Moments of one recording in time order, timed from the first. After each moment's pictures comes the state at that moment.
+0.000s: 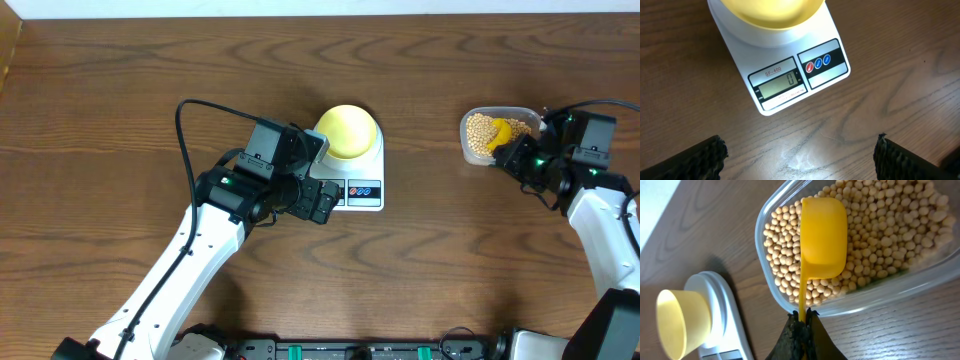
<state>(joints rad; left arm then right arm) -0.44 1.34 1.05 -0.78 0.26 -0.06 -0.23 1.46 0.89 -0.40 -0.44 0.44</state>
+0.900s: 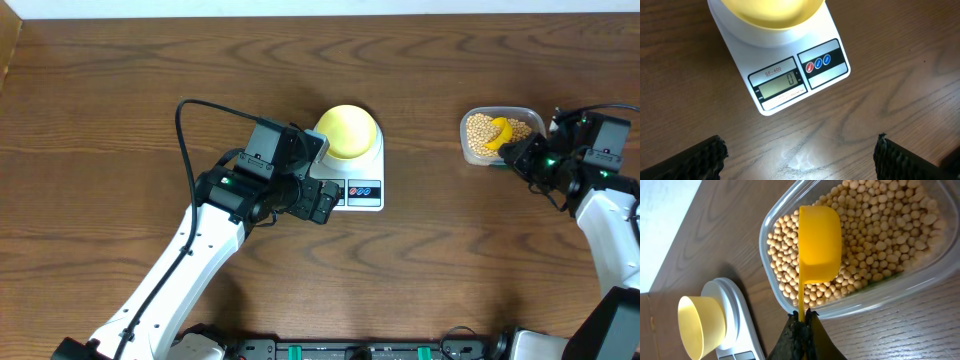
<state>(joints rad) -0.44 1.34 1.05 -0.78 0.26 -0.06 -0.28 1.46 0.89 -0.38 -0.51 0.47</state>
